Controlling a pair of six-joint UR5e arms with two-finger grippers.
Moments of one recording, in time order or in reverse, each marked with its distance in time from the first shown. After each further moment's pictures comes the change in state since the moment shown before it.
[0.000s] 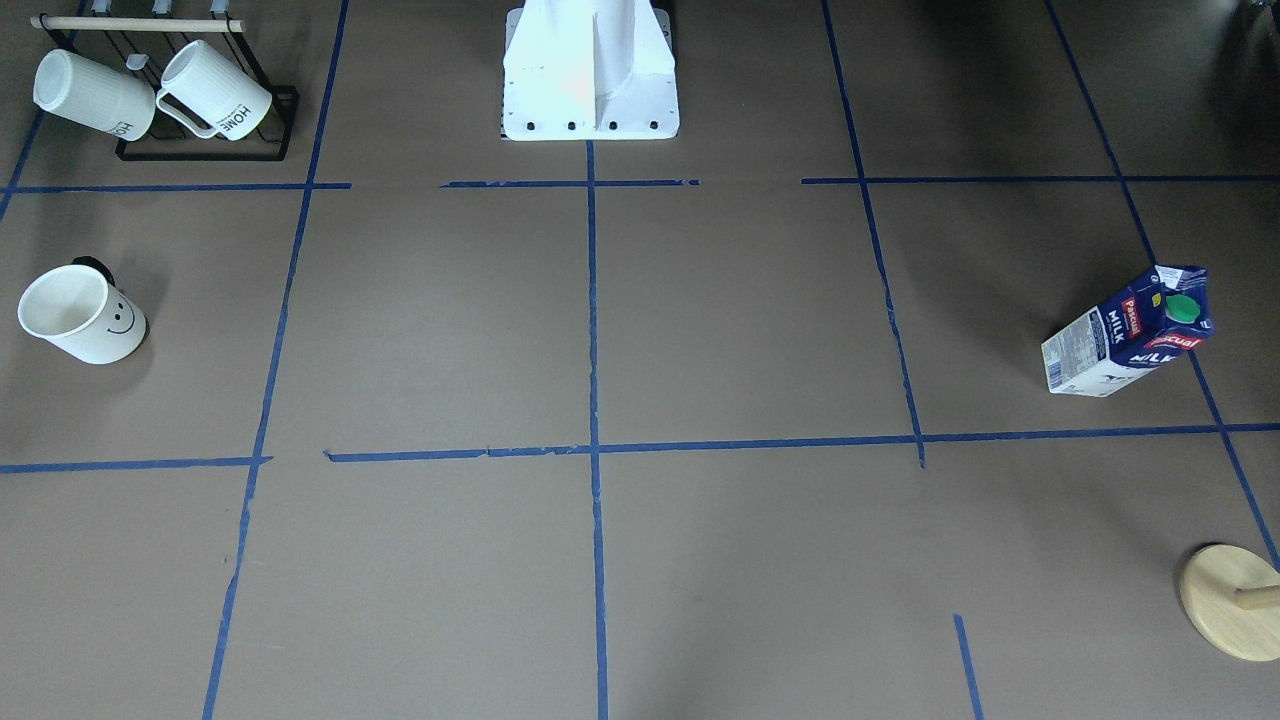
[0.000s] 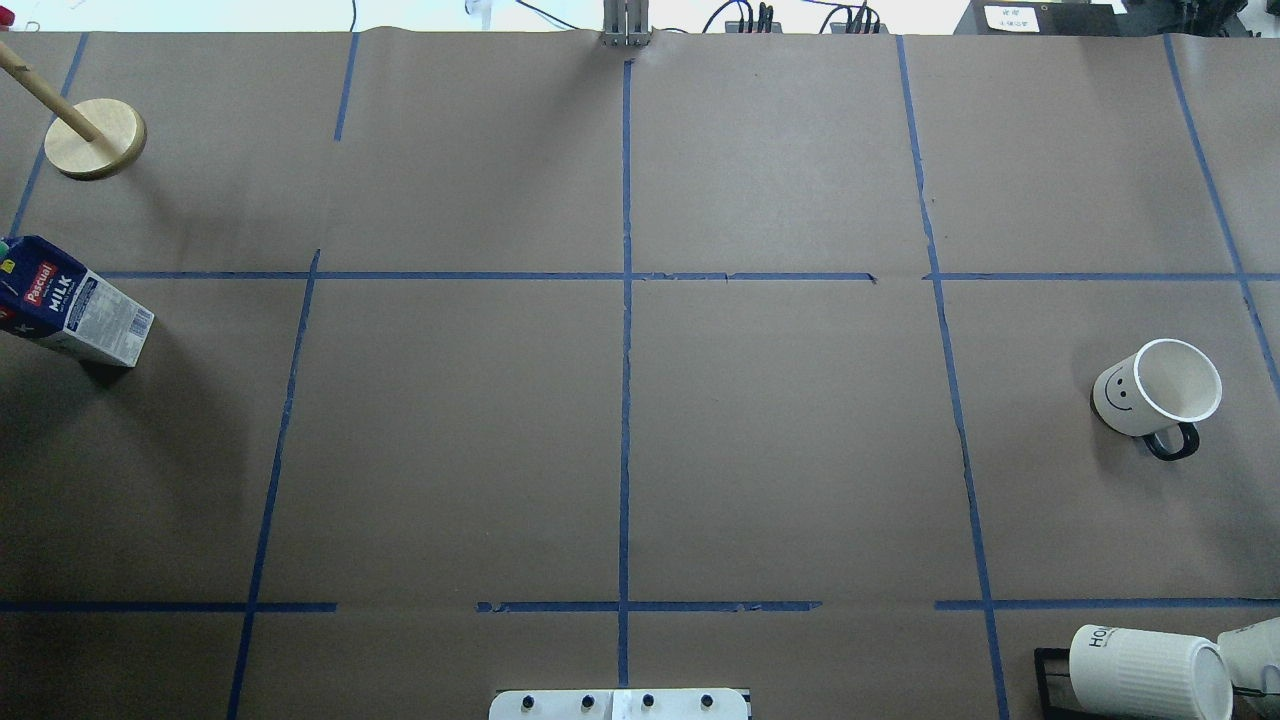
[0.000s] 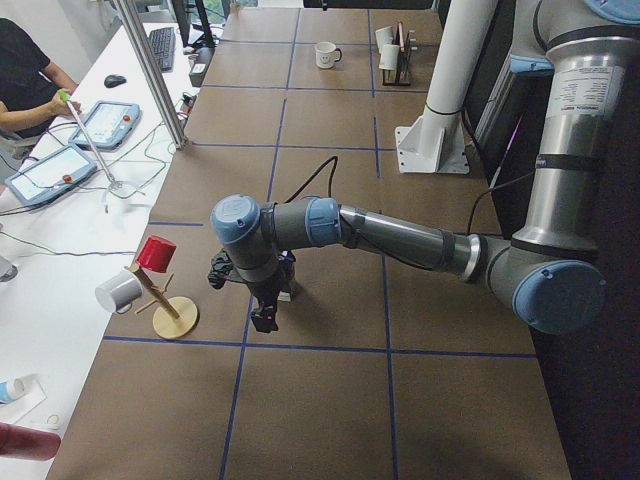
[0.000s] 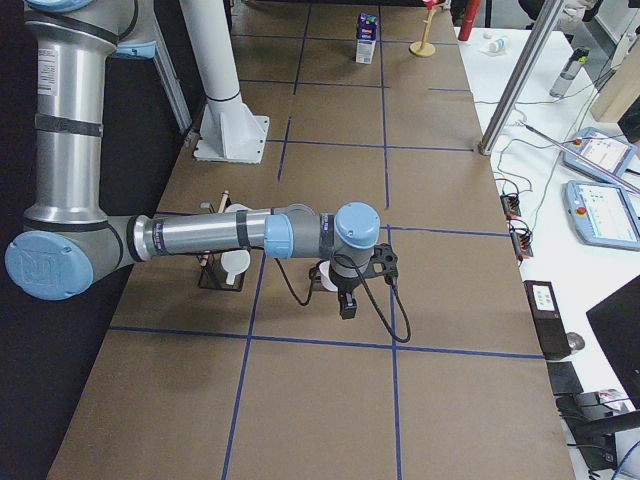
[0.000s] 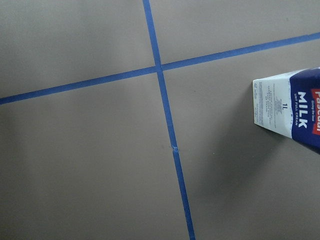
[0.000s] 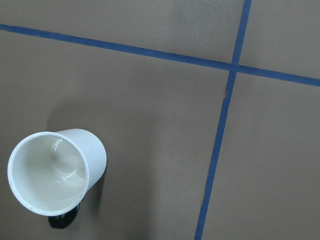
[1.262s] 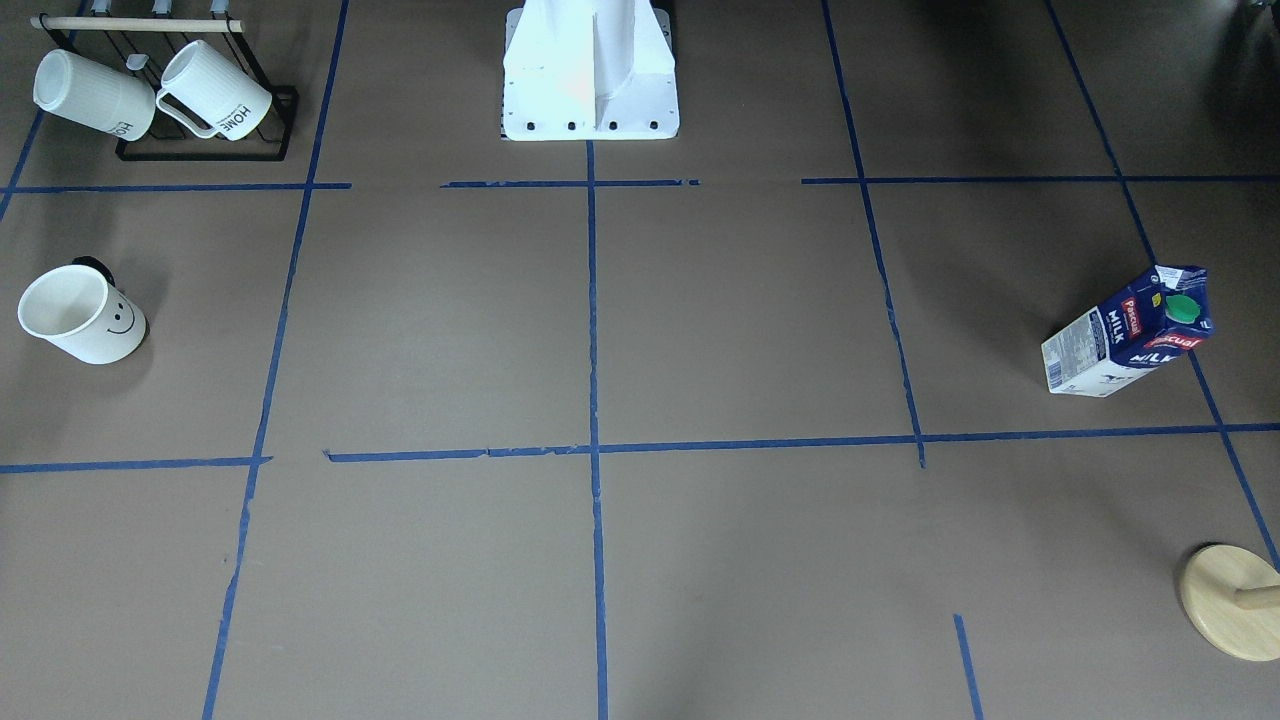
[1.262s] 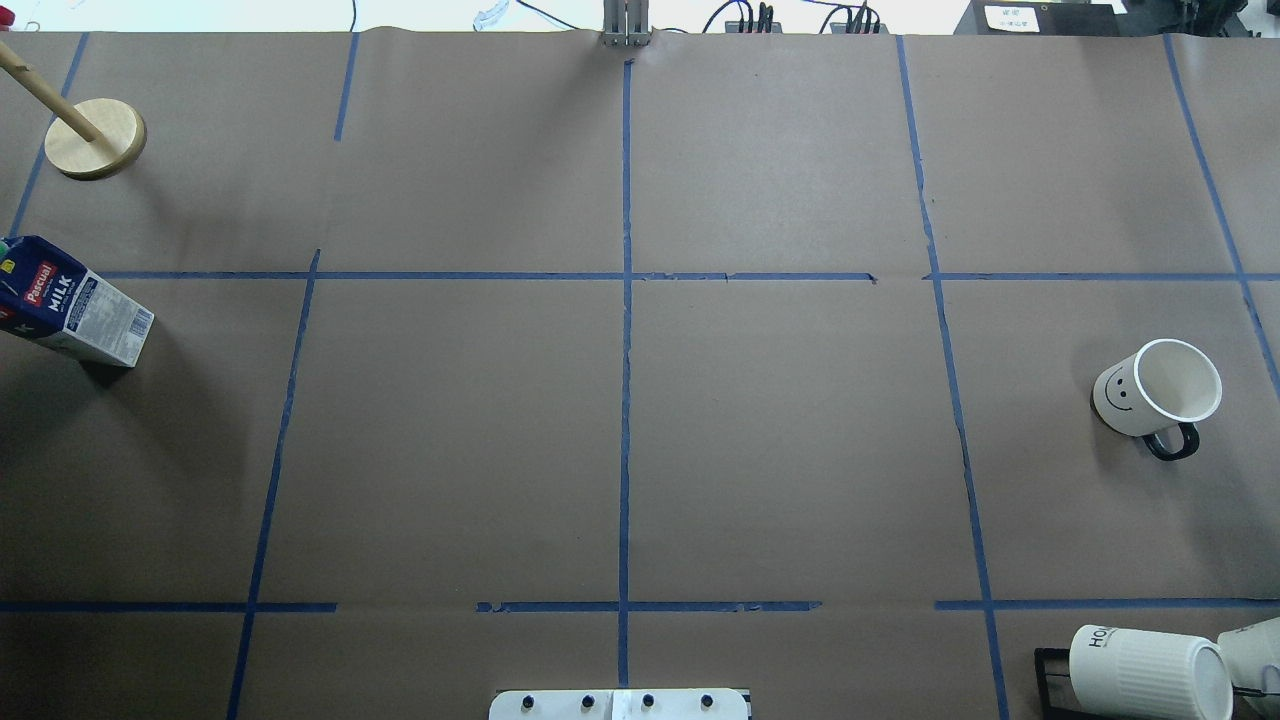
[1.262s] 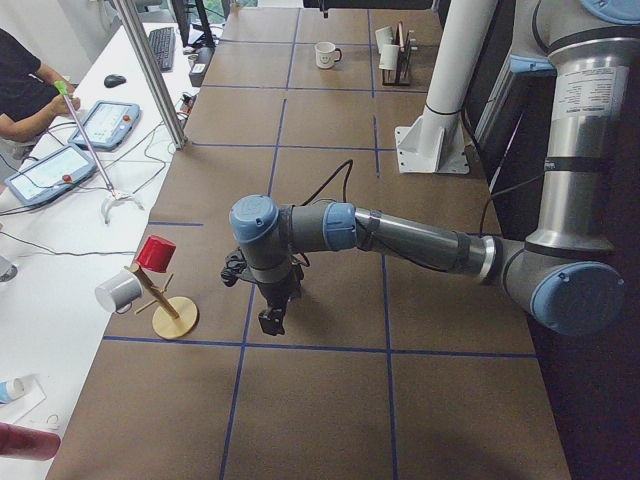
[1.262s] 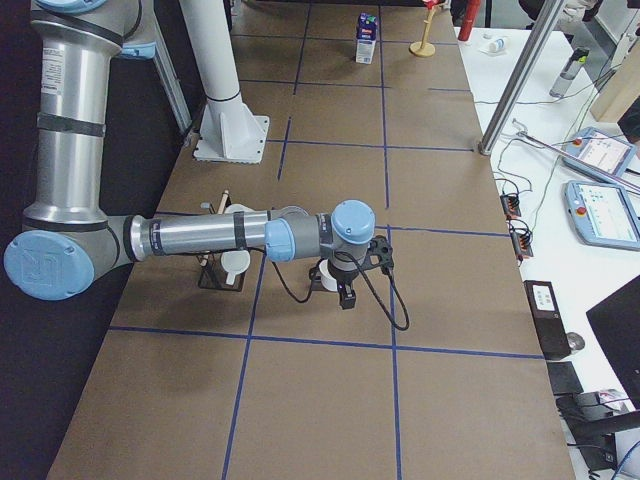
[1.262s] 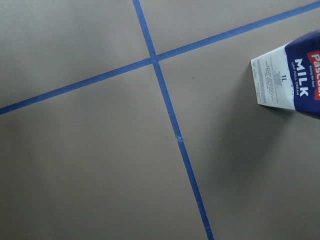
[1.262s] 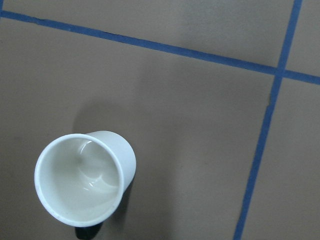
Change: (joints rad) left arm 0.014 0.067 -0.053 -0.062 0.040 0.061; right arm -0.118 -0.026 -0.002 0.171 0.026 0.157
